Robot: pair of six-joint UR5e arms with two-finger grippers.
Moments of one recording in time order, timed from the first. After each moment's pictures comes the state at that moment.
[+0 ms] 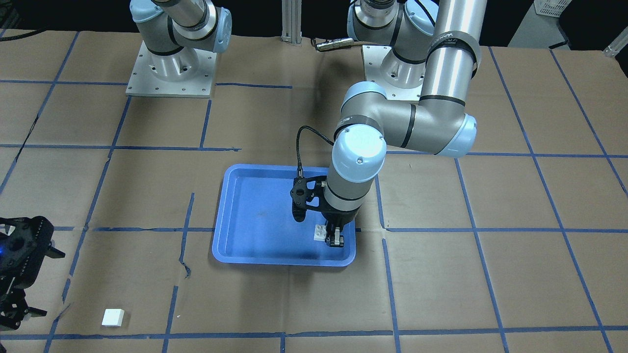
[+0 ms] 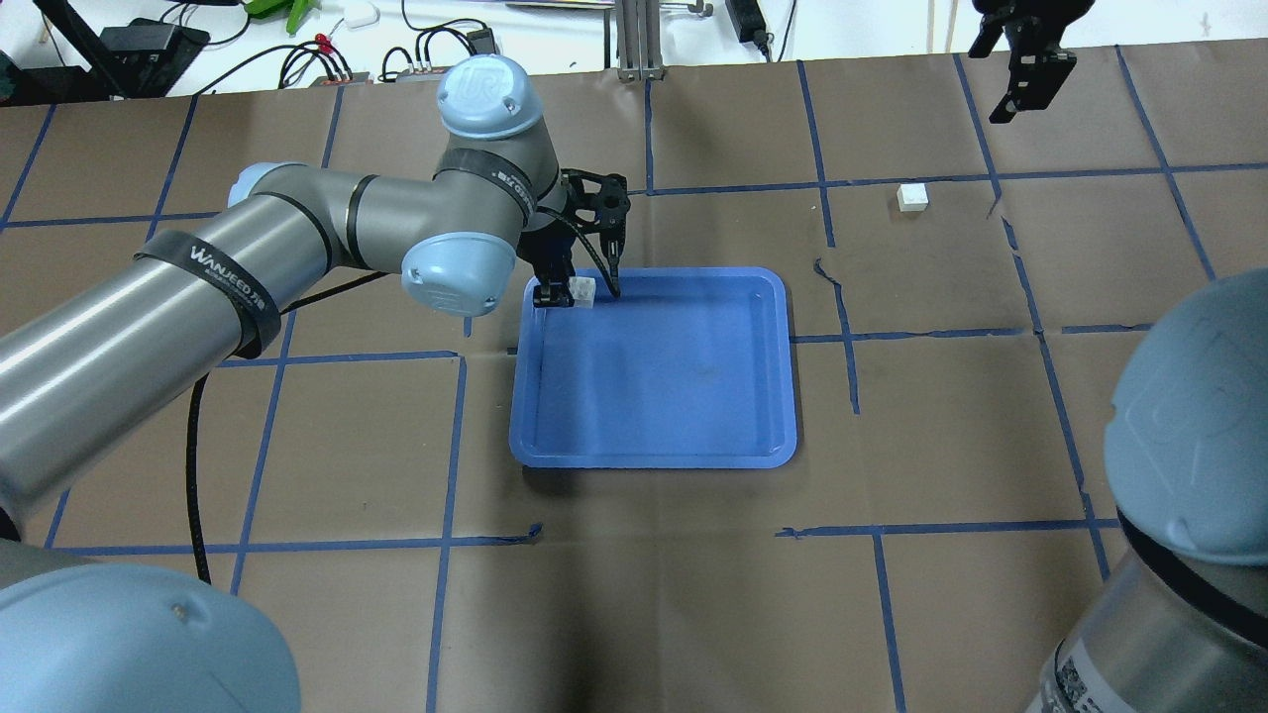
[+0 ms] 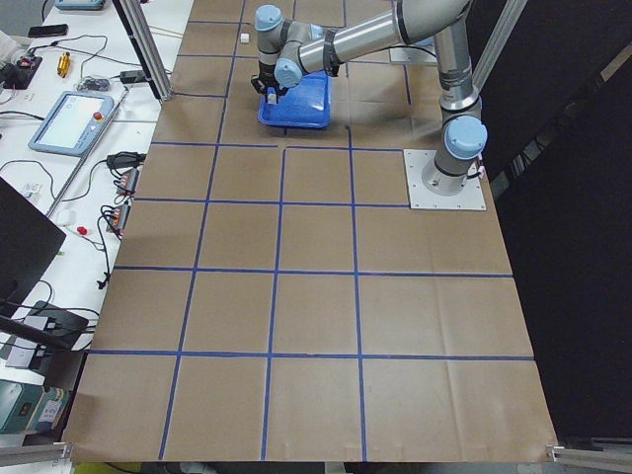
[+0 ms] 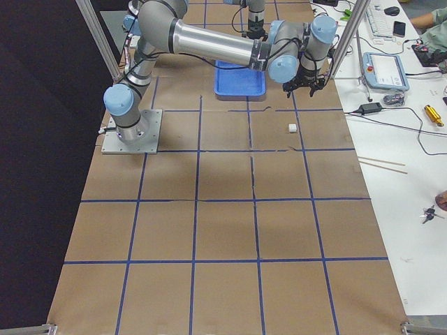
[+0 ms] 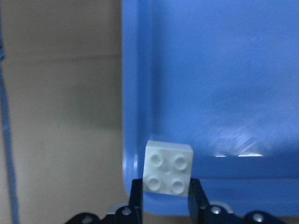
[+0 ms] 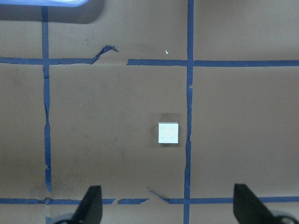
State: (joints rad) left arm -1.81 -2.03 -1.67 -0.98 1.53 1.36; right arm 1.33 -1.00 1.11 -1.68 -1.40 -1.86
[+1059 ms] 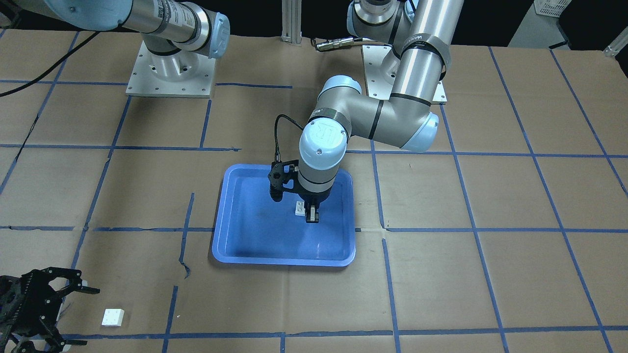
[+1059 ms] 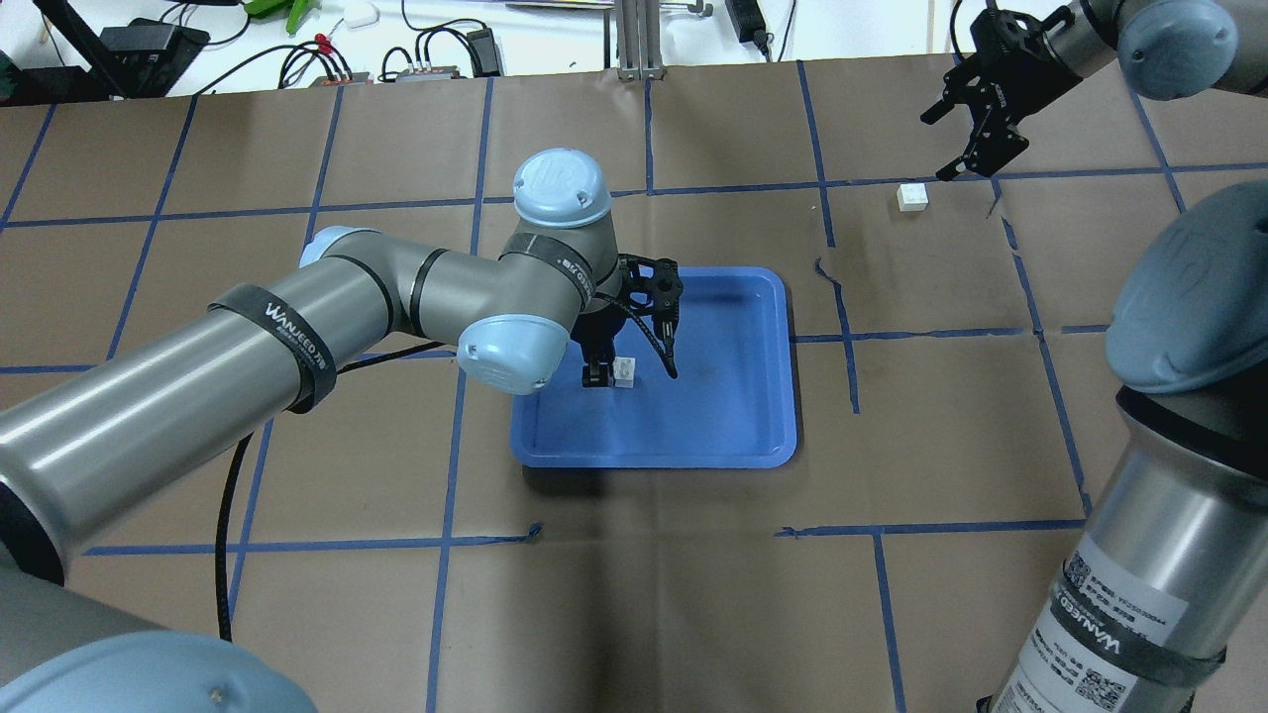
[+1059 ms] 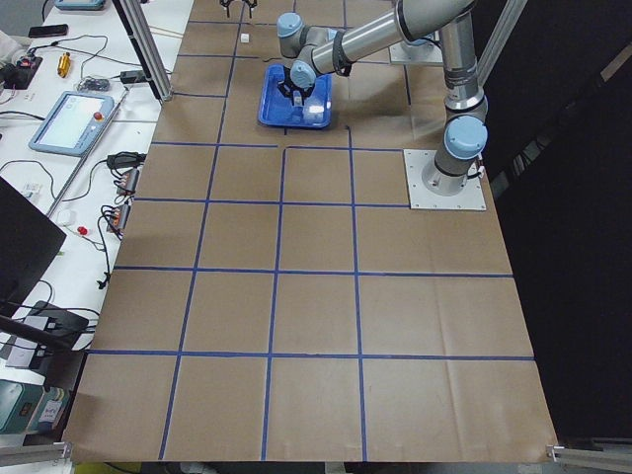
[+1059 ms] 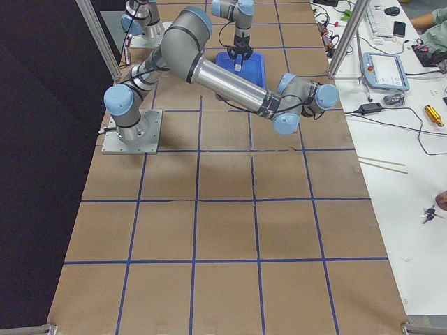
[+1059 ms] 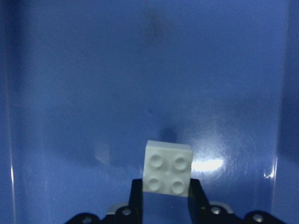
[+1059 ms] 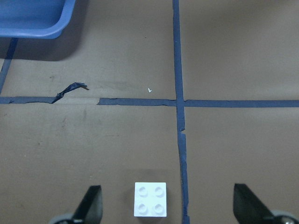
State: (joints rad) left arm -1.89 -2.04 -1.77 -0.97 1.52 1.27; right arm 1.22 -0.78 1.12 -1.70 -1.01 -1.99
